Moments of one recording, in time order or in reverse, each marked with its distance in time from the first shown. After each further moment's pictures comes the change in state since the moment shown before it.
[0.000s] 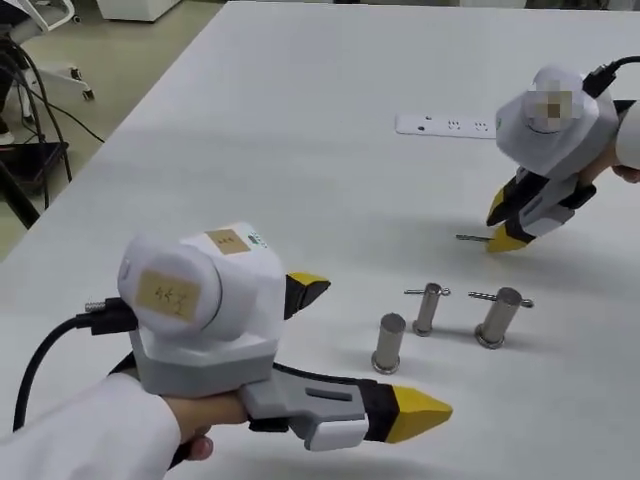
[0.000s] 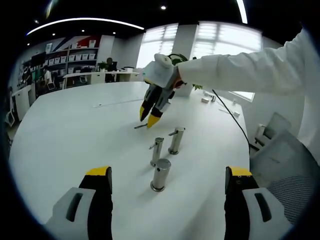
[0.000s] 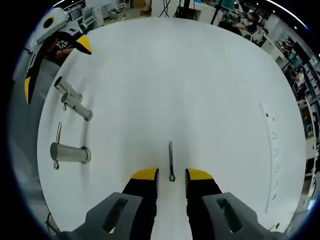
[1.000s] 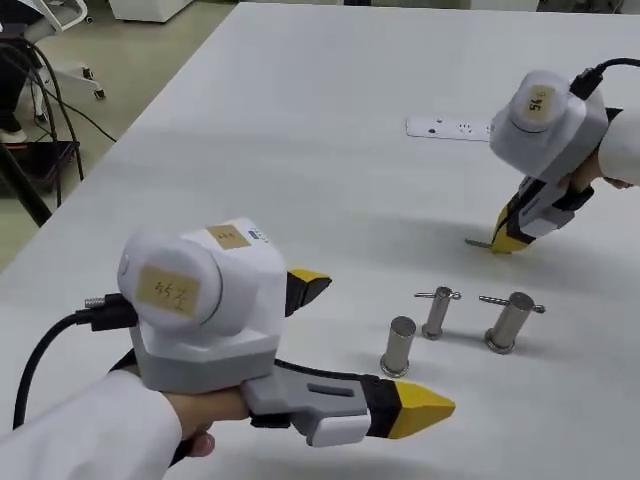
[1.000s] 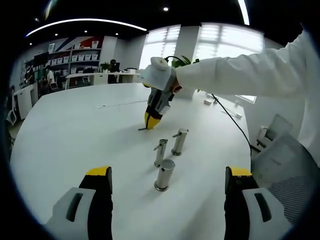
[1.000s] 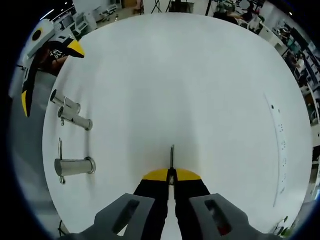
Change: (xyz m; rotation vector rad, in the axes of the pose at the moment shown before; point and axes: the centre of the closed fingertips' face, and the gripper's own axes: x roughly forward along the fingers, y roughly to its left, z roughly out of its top) left arm -0.007 0.005 0.003 -0.010 -0.013 0.022; right arm 0.004 0.011 0.005 0.084 0.037 0.044
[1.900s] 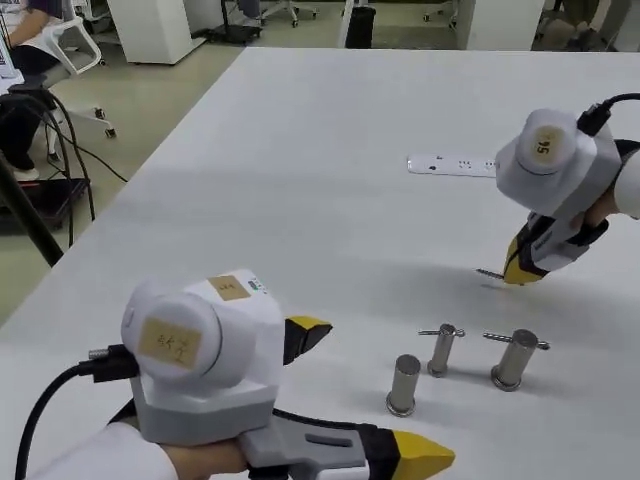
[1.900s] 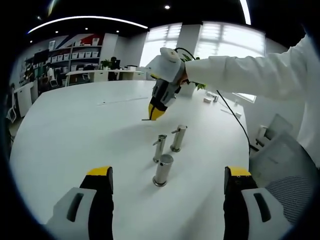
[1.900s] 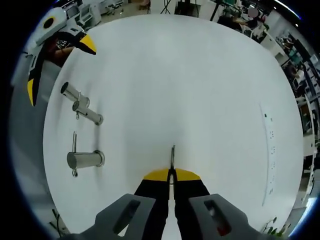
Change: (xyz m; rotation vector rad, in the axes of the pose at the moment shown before) left arm -0.003 -0.002 -0.005 -0.012 0.022 -0.005; right arm -0.032 0.012 0.001 -0.073 0.006 -0.064
